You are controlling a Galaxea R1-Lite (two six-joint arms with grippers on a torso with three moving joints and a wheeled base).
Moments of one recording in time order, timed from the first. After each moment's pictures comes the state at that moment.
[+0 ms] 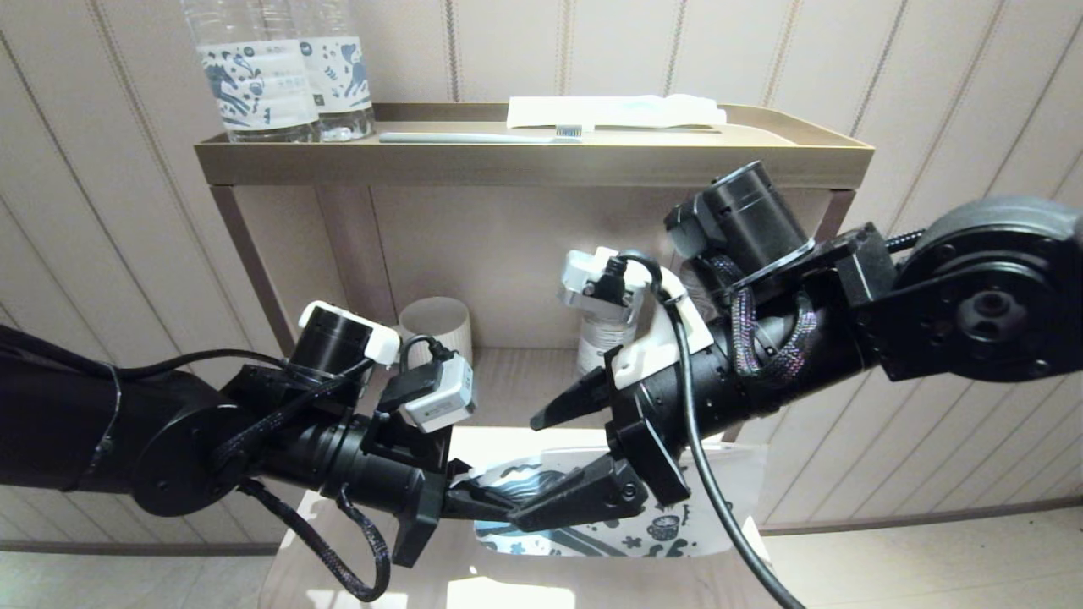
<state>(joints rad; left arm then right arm) -0.57 1.79 -0.88 -0.16 -0.89 0.54 0.70 1.75 -1.44 0.34 0.74 -0.26</state>
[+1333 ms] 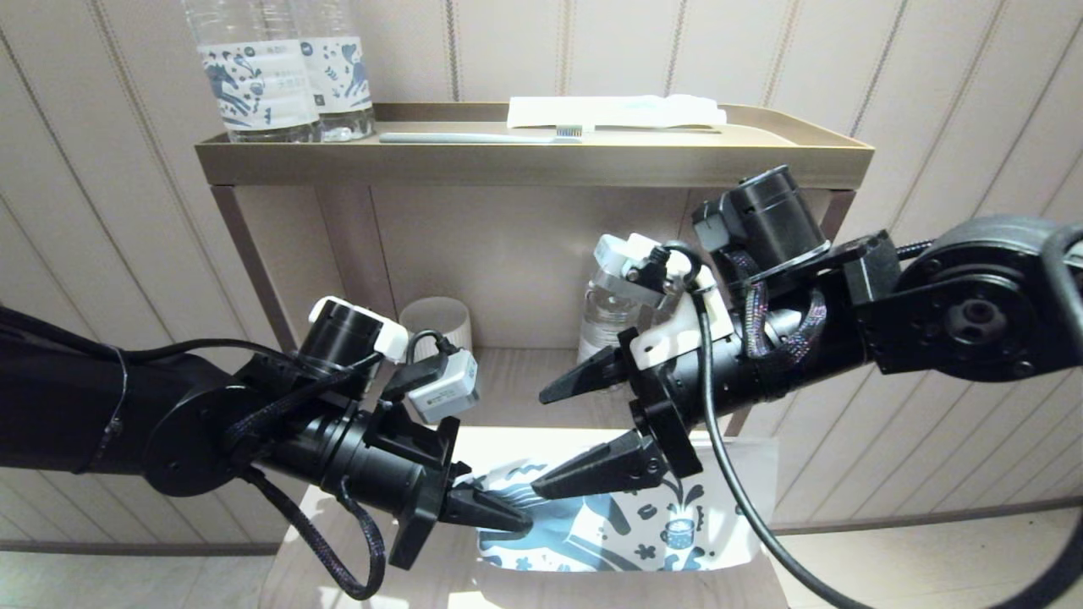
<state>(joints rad) -0.58 1.80 -0.94 -0.05 -0.97 0.51 0.60 1.75 -1.38 0.25 0.82 -0.34</state>
